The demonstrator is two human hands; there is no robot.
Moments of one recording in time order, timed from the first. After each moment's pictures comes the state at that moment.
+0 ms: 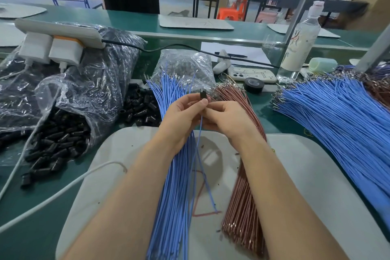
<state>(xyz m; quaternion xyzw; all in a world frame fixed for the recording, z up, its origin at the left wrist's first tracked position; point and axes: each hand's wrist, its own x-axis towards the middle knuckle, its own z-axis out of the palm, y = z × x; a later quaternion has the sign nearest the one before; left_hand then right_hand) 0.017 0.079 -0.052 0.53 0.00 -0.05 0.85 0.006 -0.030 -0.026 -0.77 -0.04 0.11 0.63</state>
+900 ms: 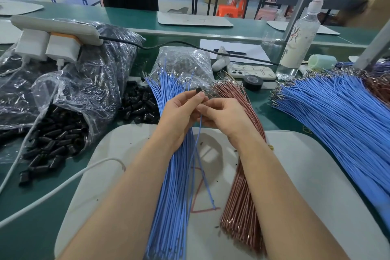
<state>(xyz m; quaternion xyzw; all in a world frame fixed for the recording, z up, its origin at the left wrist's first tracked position) 0.020 0.080 -0.058 0.56 -0.01 -0.03 0.83 0.010 -0.032 -0.031 -0.79 -0.04 0.10 0.61</state>
